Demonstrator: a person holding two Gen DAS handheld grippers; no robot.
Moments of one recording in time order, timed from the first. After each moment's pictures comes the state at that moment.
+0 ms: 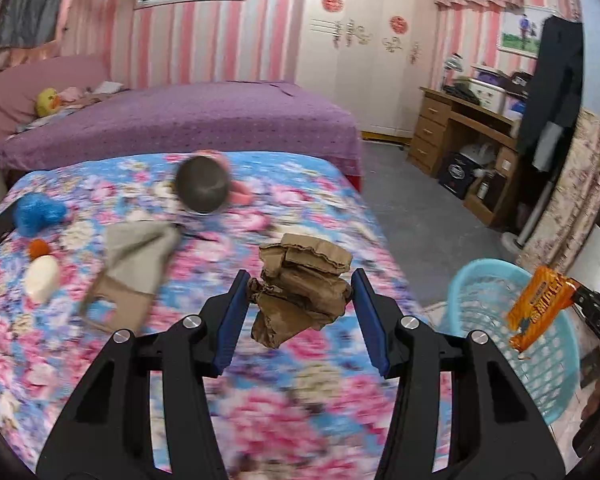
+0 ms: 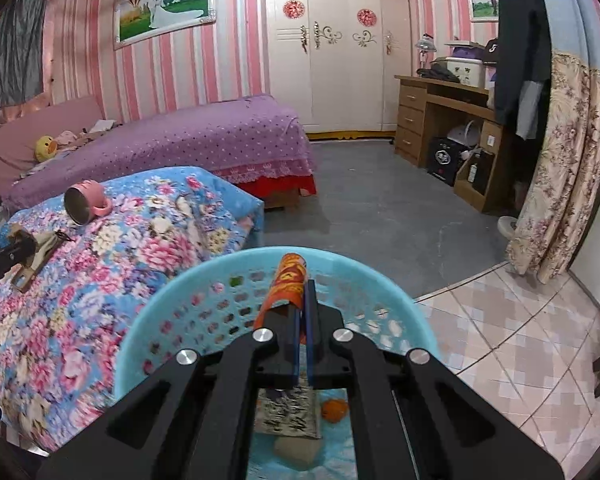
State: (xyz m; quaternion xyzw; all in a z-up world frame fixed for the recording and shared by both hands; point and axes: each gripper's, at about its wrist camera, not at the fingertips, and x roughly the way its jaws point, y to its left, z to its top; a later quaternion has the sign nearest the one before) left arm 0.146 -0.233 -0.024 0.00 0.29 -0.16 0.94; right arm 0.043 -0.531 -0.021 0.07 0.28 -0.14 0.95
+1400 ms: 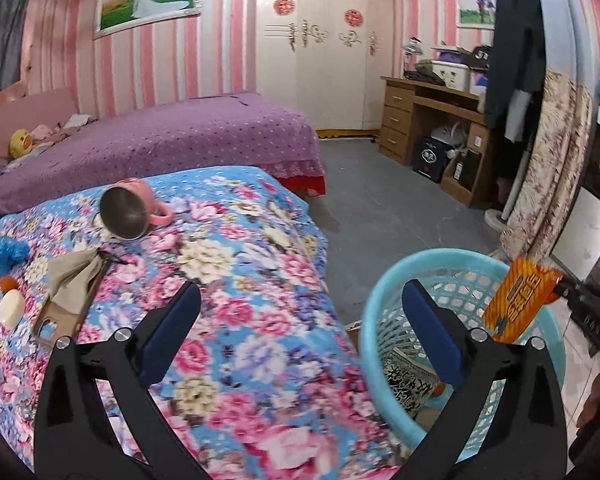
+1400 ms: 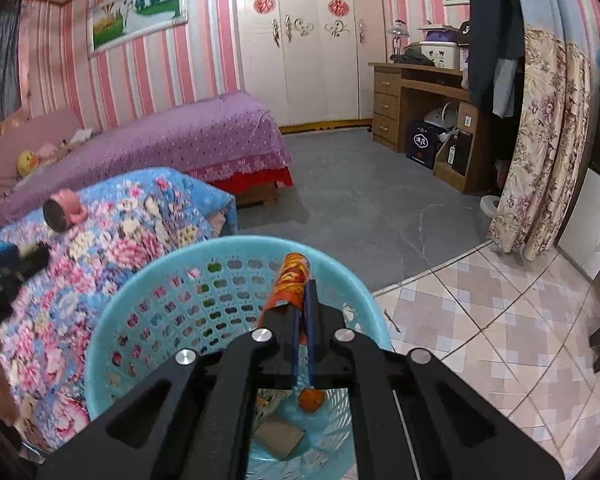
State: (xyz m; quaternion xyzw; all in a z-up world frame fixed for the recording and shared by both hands) left arm 0.125 -0.316 -0.016 0.04 0.27 -0.19 0.94; right arm 0.031 -0.559 -0.029 0.09 0.30 -0.17 0.93
